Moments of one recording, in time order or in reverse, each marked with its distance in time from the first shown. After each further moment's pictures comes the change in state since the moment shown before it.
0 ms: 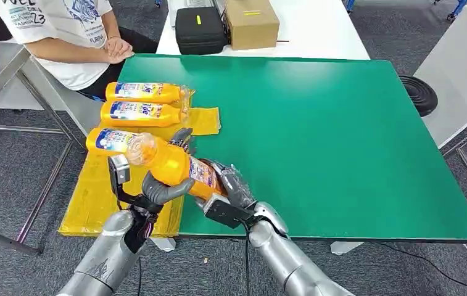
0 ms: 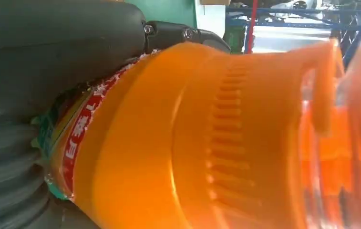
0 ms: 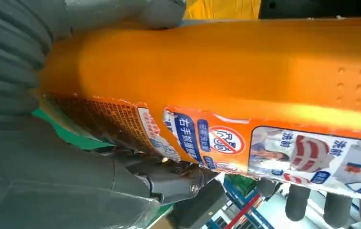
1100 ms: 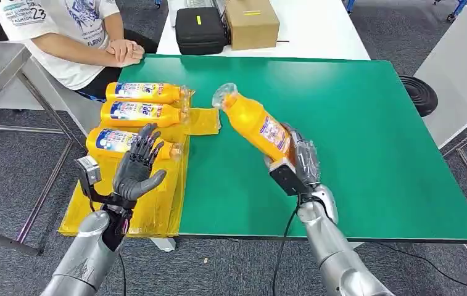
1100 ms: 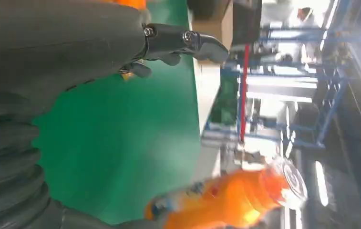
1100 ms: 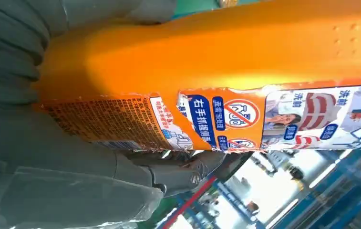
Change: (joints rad) left arm 0.026 0.062 0.139 -0.035 -0.040 0.021 -0.021; right arm -0.007 -0.133 -0.322 -0.101 -0.003 -0.212 0.000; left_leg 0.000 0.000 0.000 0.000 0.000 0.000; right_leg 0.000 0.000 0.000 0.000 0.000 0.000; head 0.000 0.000
